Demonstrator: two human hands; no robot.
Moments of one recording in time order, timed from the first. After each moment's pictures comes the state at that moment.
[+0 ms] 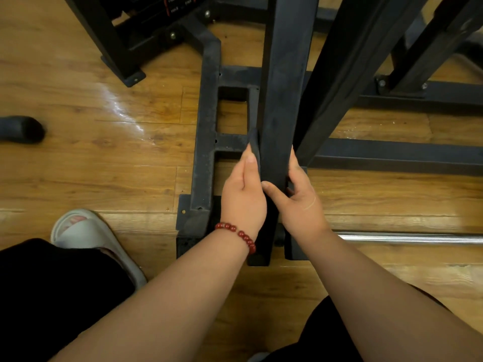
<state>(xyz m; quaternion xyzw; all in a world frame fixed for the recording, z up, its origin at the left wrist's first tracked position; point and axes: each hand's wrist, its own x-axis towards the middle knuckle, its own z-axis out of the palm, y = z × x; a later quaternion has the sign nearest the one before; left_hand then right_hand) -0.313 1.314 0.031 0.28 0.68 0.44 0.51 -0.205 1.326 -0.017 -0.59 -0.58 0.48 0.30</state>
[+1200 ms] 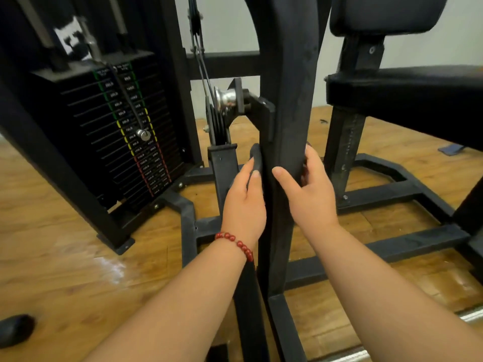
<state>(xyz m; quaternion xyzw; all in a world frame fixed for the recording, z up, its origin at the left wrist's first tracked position) -0.291 1.467 0.205 0.51 0.54 0.49 0.45 -0.180 1.470 0.208 -0.55 -0.56 0.26 0.56</state>
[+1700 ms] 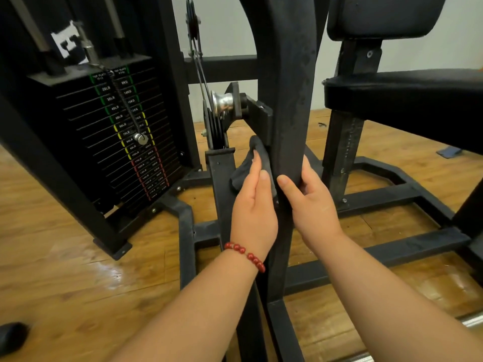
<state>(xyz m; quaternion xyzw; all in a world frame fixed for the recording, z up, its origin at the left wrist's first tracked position) -0.279 1.458 0.212 0.55 0.49 0.52 0.44 -0.171 1.471 0.198 -0.53 -0.56 0.34 0.54</state>
